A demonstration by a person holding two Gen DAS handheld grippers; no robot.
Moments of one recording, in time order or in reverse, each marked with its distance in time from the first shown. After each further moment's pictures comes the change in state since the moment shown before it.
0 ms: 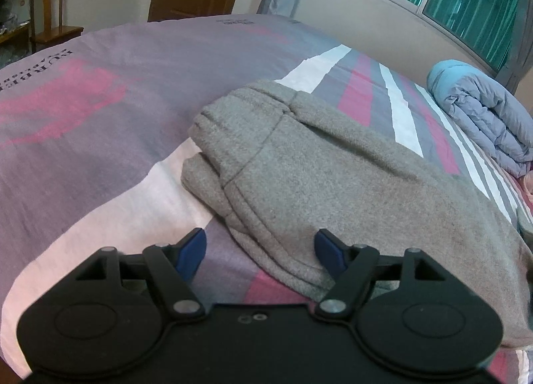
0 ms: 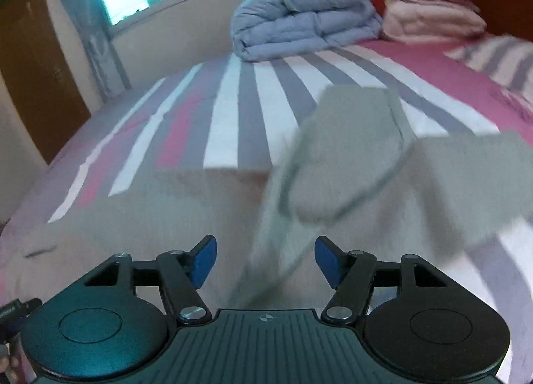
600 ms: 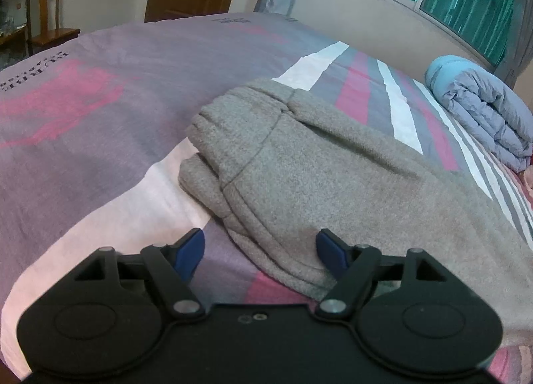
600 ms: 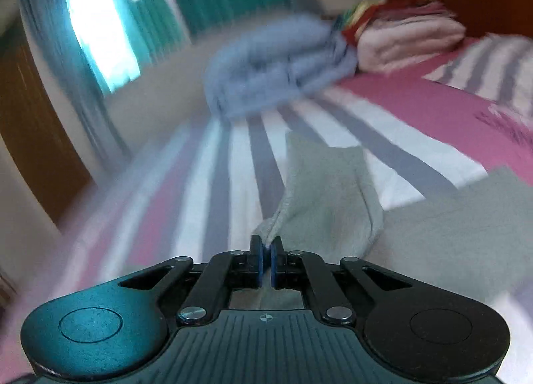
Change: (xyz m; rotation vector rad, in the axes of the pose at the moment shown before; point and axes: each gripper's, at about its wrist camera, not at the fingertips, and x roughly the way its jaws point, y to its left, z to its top) left arm 0.001 -0.002 0.002 0.023 0.008 0.003; right arm -0.001 -0.103 0.022 0.193 -0.231 0.101
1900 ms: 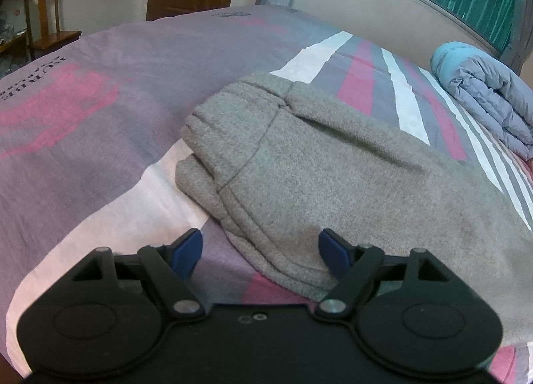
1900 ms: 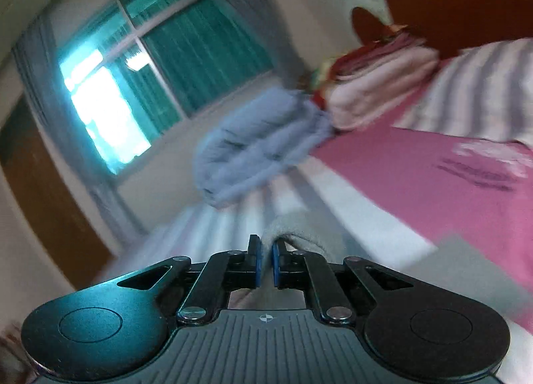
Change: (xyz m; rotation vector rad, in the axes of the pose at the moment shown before) left arm 0.004 -0.010 0.003 0.024 0.029 0.042; right arm -0.027 -0.132 0.050 0.093 -0.149 0.029
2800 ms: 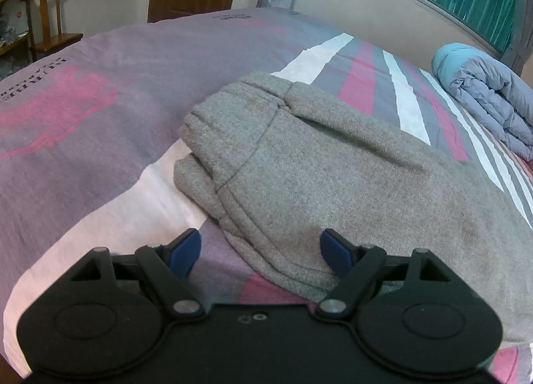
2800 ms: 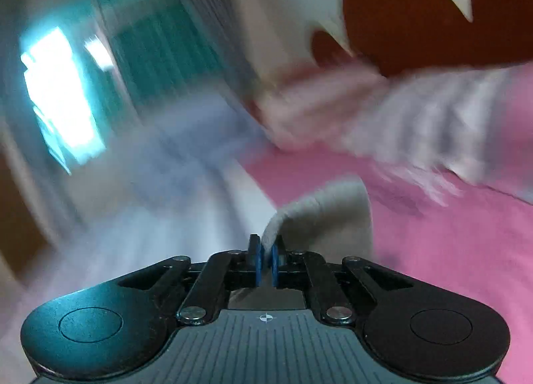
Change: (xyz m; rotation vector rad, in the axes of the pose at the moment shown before) left arm -0.001 0.001 -0.002 0.001 -0.008 0.005; right arm 0.001 -0.065 0.017 -0.077 0.033 -0.256
